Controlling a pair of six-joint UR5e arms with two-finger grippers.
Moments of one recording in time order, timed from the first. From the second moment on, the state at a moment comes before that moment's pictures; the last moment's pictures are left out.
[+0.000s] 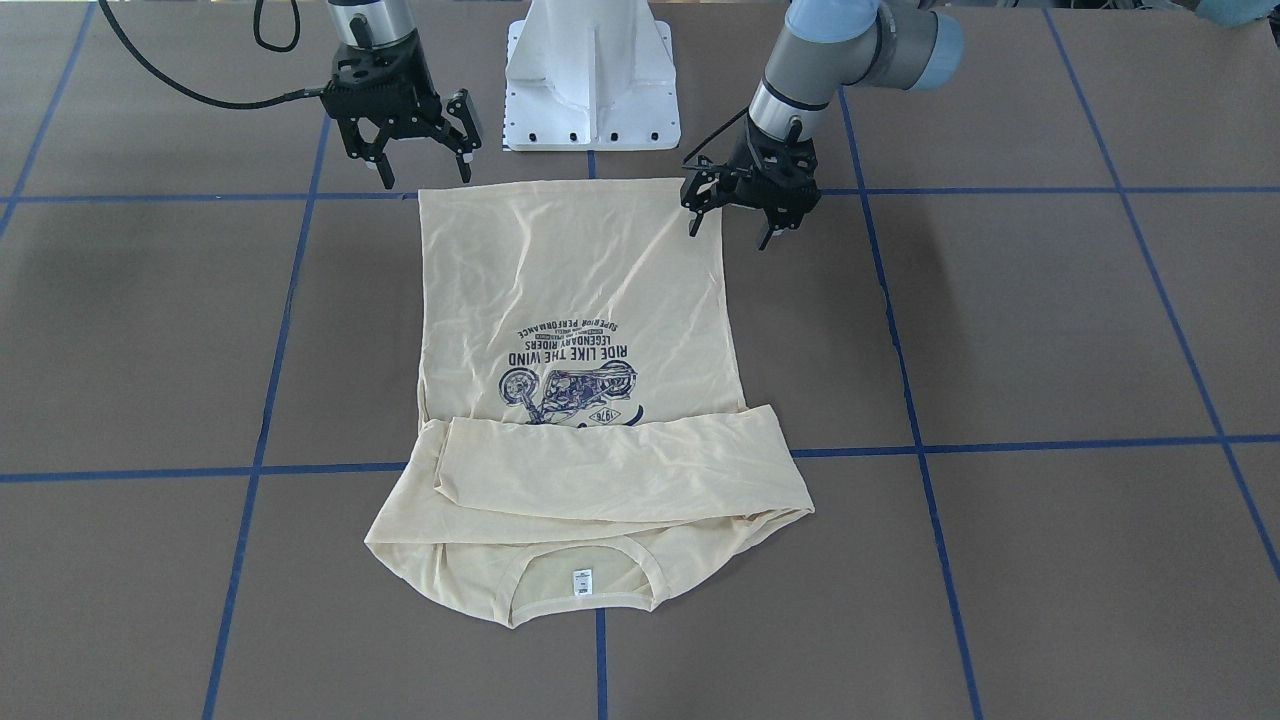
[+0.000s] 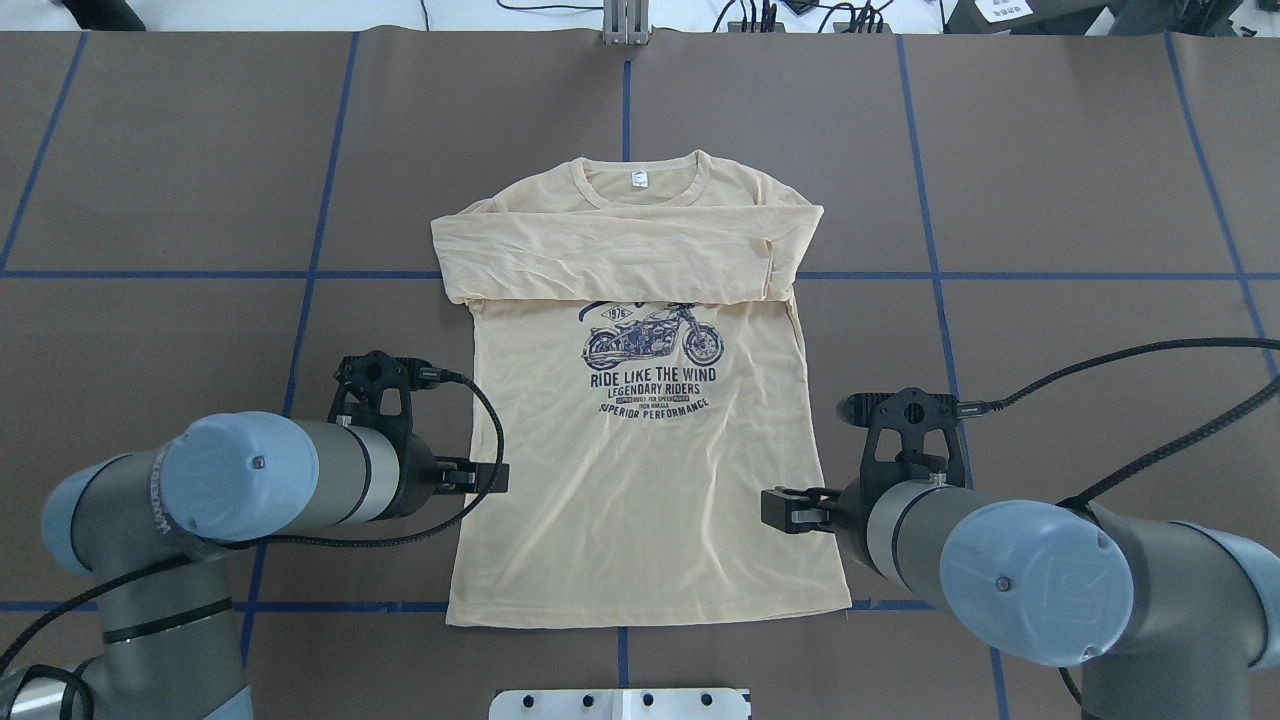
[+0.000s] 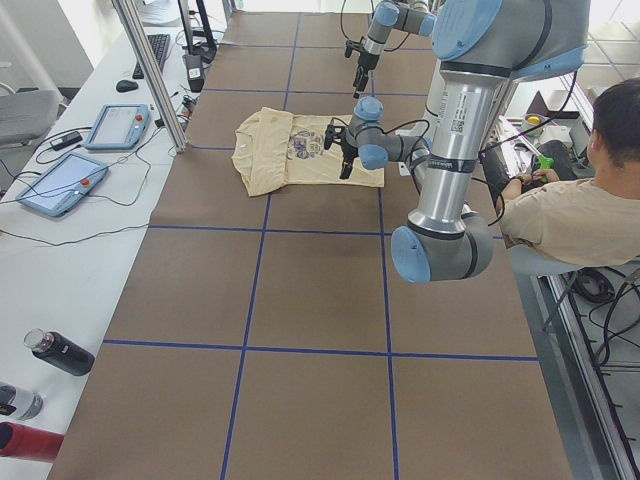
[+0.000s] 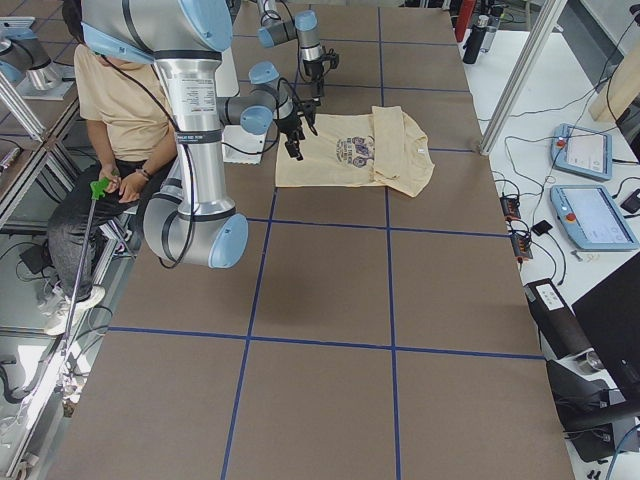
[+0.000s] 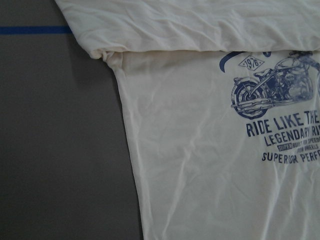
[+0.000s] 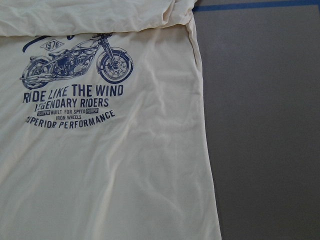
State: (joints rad) left arm -0.33 -1.83 -1.96 -1.95 -1.66 -1.31; right arm 0.22 -1.39 2.25 -1.54 1.43 1.42
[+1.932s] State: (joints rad) left arm -0.13 -1.78 -1.97 -1.99 -1.60 -1.58; right arm 0.21 -1.39 2.26 -1.54 1.42 1.42
